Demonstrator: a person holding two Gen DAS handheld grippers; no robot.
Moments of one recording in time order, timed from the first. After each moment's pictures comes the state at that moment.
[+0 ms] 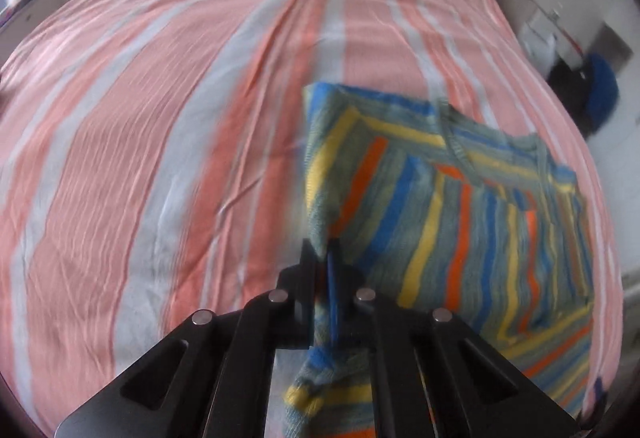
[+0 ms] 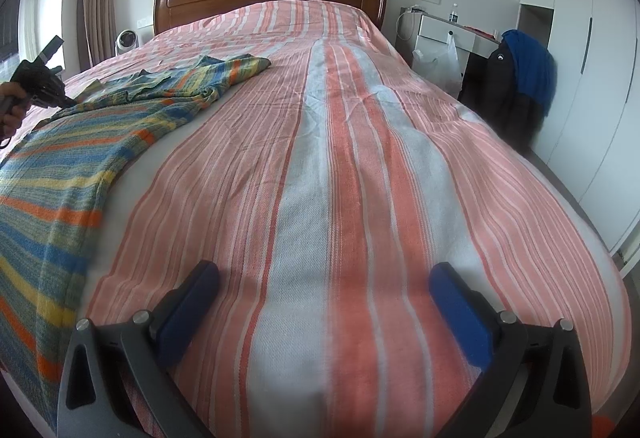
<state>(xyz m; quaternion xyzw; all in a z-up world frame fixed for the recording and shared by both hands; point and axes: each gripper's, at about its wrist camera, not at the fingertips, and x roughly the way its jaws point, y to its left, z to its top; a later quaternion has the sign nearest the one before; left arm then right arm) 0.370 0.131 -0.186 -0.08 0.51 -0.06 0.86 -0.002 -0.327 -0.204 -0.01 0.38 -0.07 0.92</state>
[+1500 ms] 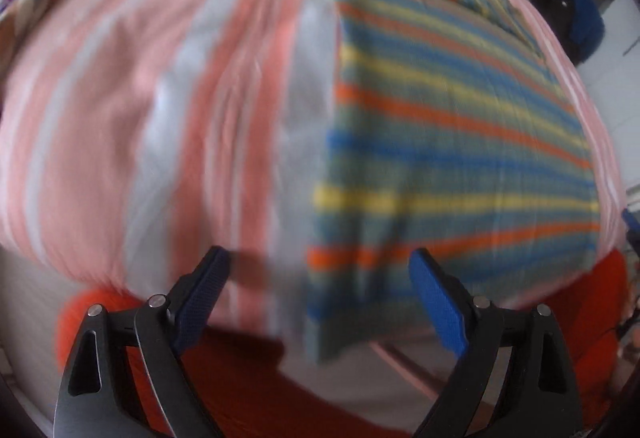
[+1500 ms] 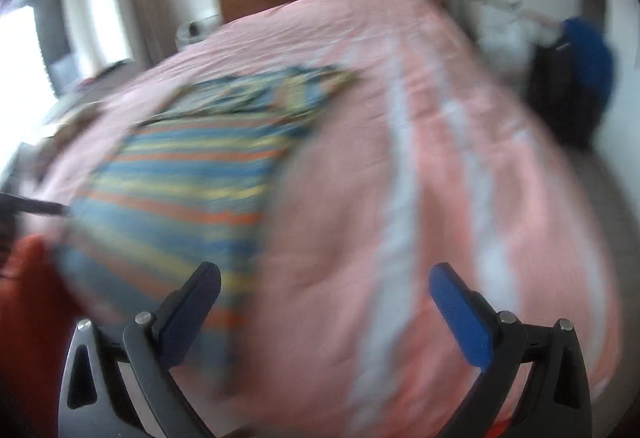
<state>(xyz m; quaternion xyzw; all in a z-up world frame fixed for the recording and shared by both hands) 0.053 0.159 -0.186 -0.03 0.59 -0.08 0.80 -0.050 -0.290 -0.130 0.05 0.45 0.12 0.88</state>
